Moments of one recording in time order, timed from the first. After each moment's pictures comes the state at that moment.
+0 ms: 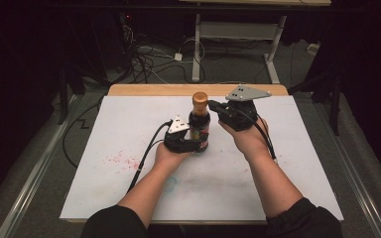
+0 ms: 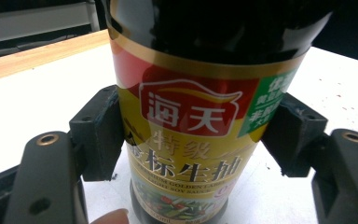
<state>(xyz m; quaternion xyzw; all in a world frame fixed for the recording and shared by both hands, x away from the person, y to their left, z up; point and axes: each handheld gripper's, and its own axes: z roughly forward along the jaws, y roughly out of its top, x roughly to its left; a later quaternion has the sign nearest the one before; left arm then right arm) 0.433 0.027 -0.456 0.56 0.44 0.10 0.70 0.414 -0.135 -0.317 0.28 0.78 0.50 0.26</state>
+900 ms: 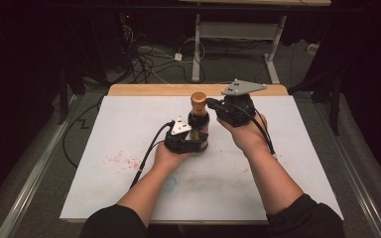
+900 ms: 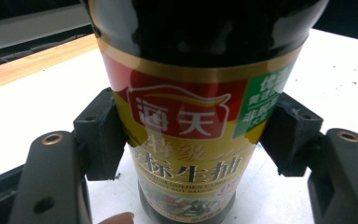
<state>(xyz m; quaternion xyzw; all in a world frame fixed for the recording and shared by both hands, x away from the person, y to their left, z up) 0.431 0.024 -0.458 0.58 0.43 0.13 0.68 0.416 -0.126 -0.304 0.28 0.80 0.47 0.26</state>
